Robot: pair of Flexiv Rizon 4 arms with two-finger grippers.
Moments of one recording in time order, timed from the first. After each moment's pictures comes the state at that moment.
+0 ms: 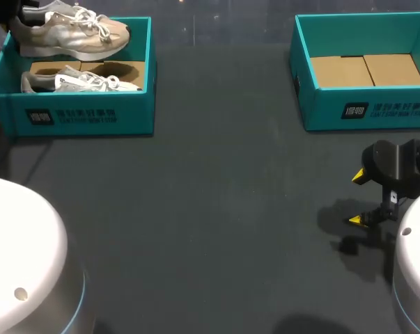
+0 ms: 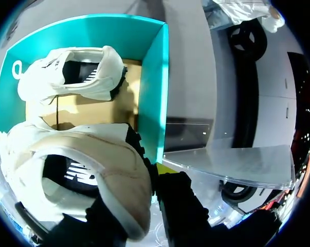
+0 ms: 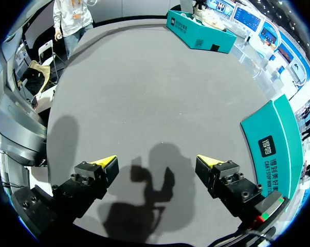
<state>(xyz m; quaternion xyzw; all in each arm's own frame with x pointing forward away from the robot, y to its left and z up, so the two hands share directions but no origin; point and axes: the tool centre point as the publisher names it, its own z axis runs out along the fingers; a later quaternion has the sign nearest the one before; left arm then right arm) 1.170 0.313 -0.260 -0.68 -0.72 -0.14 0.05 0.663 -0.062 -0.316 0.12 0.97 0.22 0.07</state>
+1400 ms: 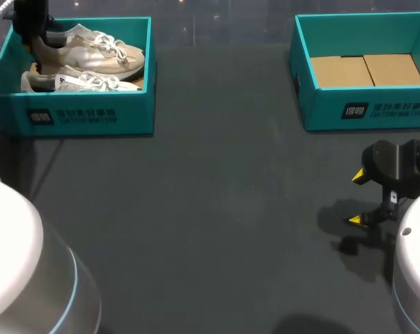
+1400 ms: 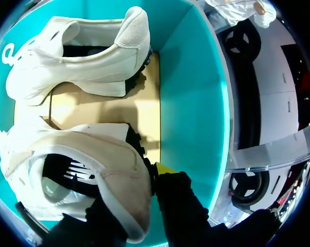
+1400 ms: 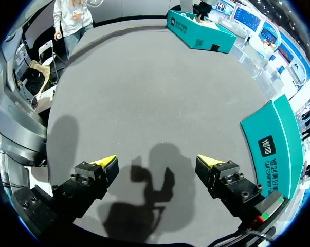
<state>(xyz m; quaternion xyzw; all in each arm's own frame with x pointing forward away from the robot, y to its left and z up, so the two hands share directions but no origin) 1.188 0.287 -0.342 -0.69 -0.71 -0.10 0.10 0.663 -0.062 -0.316 0.12 0.97 0.22 0.07</state>
